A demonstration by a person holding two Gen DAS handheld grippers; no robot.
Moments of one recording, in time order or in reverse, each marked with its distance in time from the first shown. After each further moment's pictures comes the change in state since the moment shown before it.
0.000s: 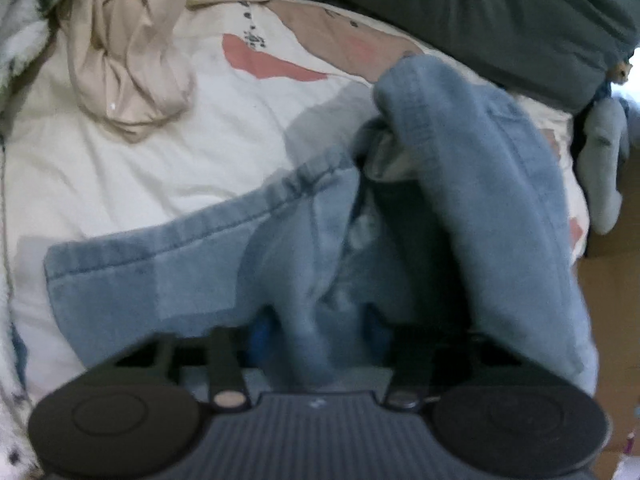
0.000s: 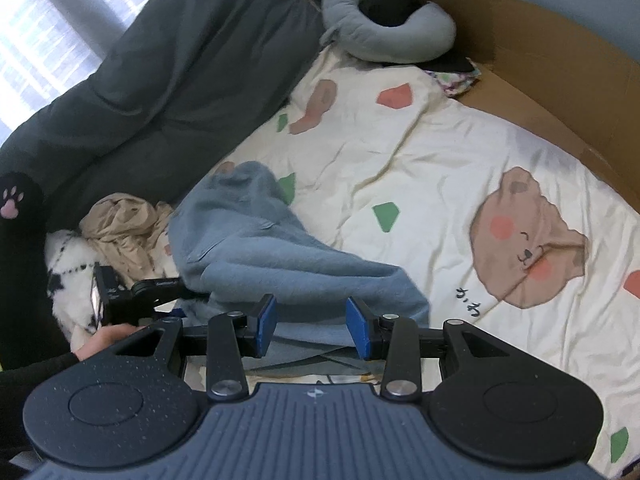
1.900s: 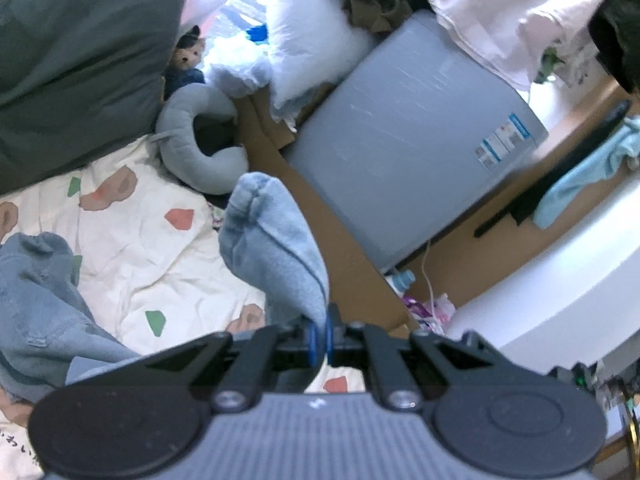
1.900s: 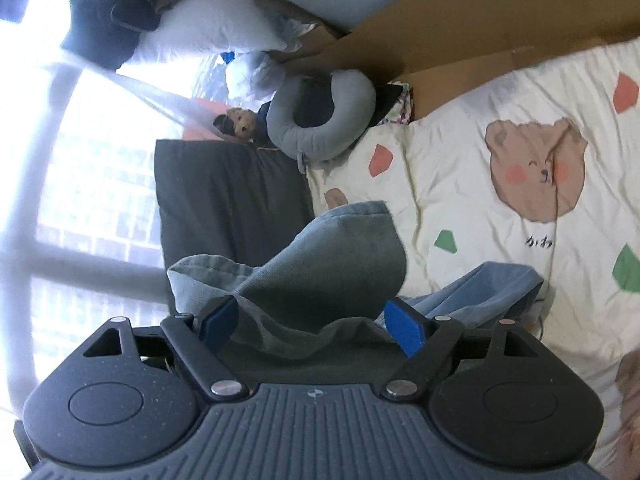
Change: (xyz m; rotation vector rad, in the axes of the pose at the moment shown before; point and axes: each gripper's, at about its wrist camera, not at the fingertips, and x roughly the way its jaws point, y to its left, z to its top) left arm -0.264 -0.308 -0.143 0.676 -0.058 -0.572; right arm -0.109 -0.020 -0.001 0.768 -0.322 0.286
